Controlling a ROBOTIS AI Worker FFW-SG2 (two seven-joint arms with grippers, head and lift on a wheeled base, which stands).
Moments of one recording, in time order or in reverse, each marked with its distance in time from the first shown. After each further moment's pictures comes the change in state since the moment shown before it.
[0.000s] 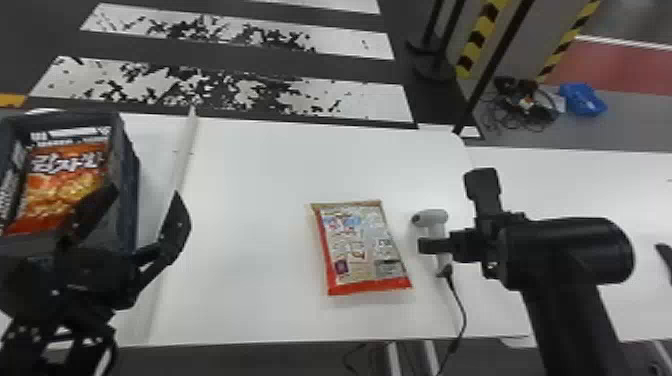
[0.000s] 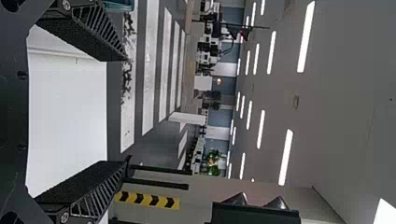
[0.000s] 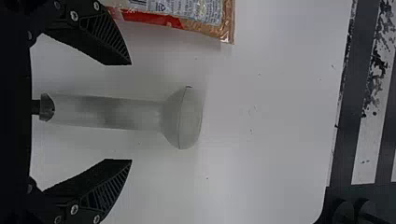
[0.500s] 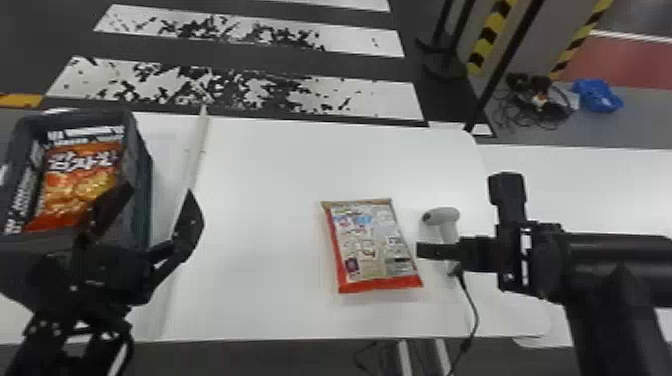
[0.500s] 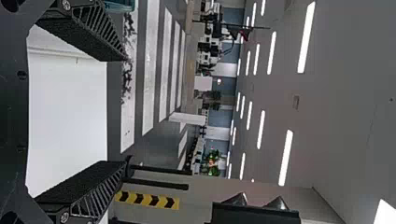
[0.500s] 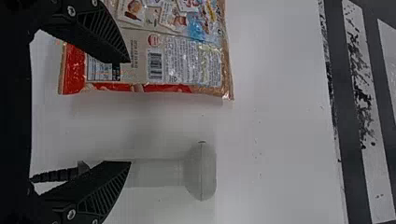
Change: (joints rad) left arm 0.000 -0.003 -0.001 0.000 0.000 0.001 -0.001; right arm 0.086 0.000 -0.074 -0.160 -0.199 0.107 0.084
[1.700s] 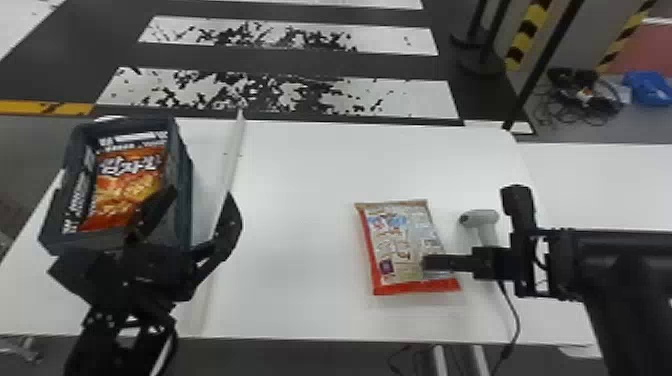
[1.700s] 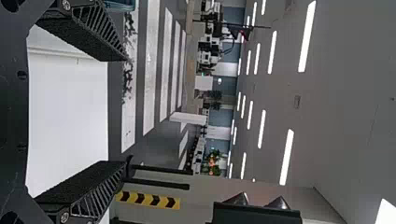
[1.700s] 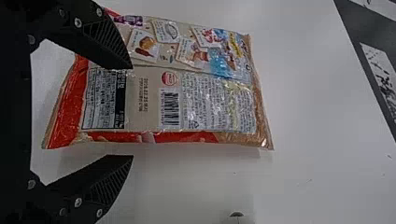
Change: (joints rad) left arm -0.006 0.004 -0.001 0.009 0.000 0.000 -0.001; right arm -0.135 -0.002 0.049 0.341 -0.006 -0.081 0.231
